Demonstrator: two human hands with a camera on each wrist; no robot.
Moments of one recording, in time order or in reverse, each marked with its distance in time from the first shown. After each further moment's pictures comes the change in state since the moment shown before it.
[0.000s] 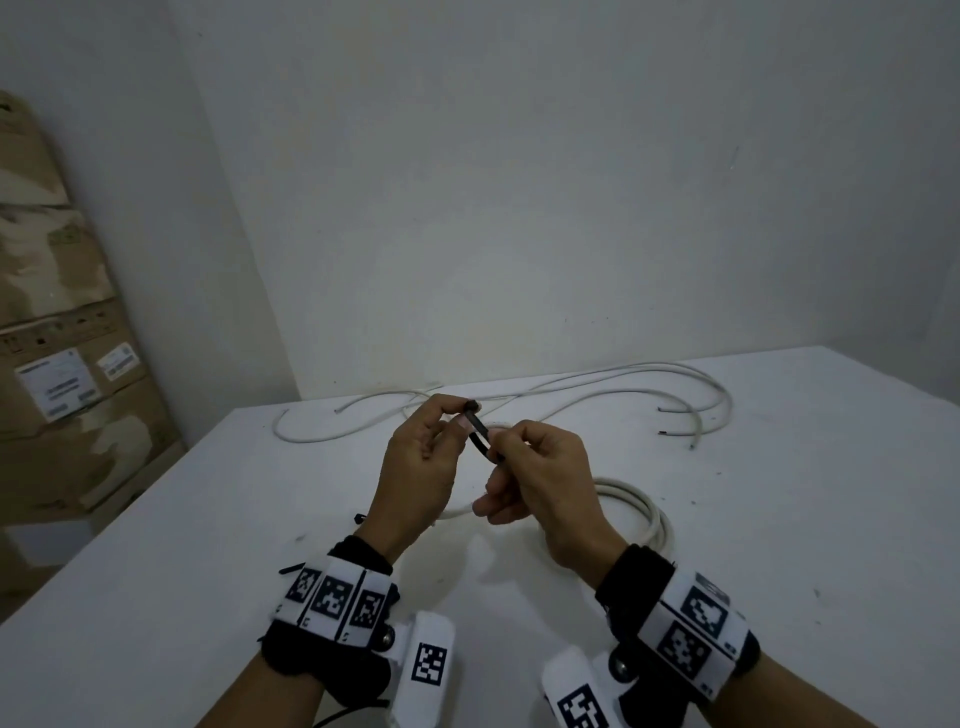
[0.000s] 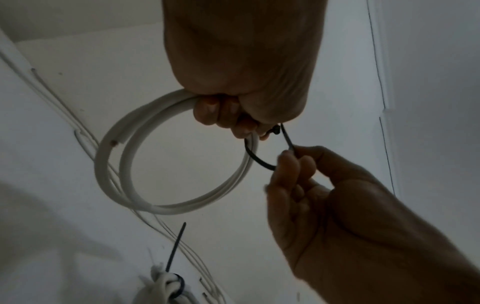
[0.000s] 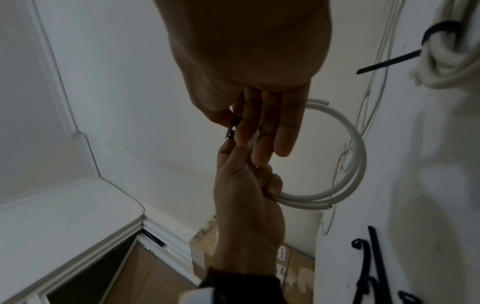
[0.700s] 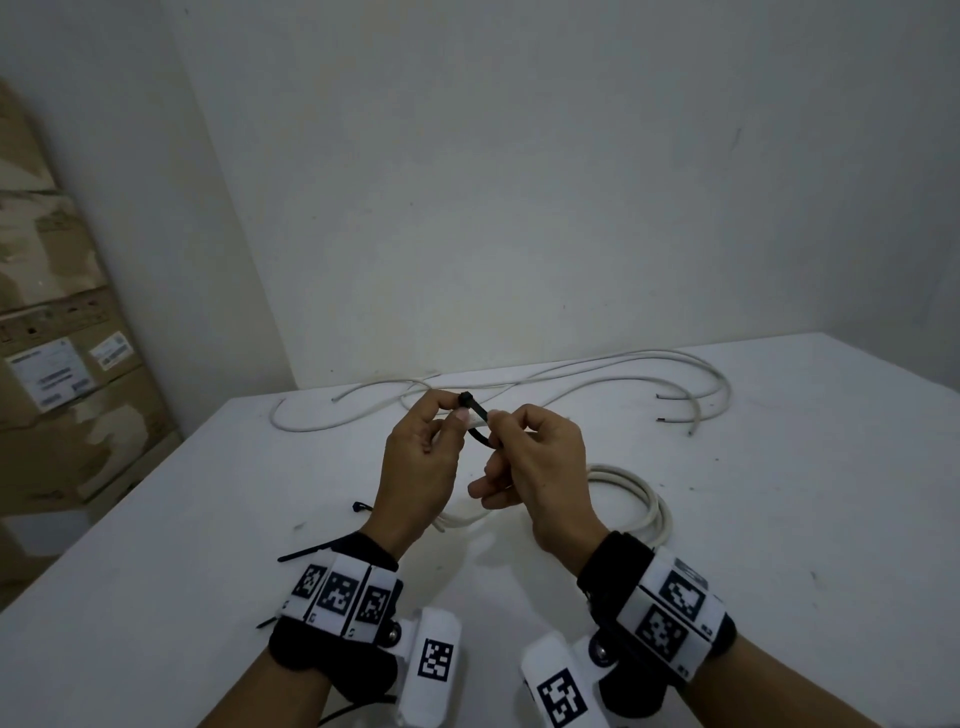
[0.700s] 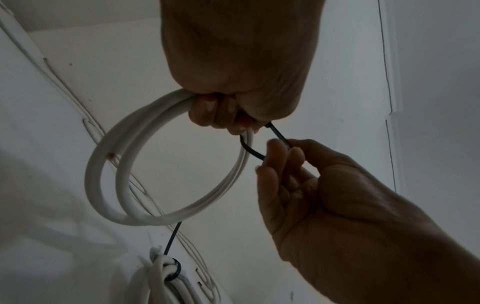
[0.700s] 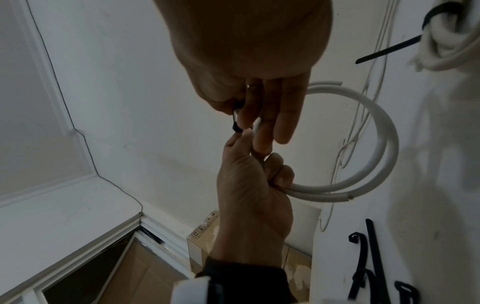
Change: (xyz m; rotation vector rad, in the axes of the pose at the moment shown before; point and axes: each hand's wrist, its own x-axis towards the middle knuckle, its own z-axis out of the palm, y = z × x) left_hand -0.005 -0.005 0.005 0.008 0.028 -0.043; right_hand 0.002 0.005 0.009 0.014 0.125 -0.002
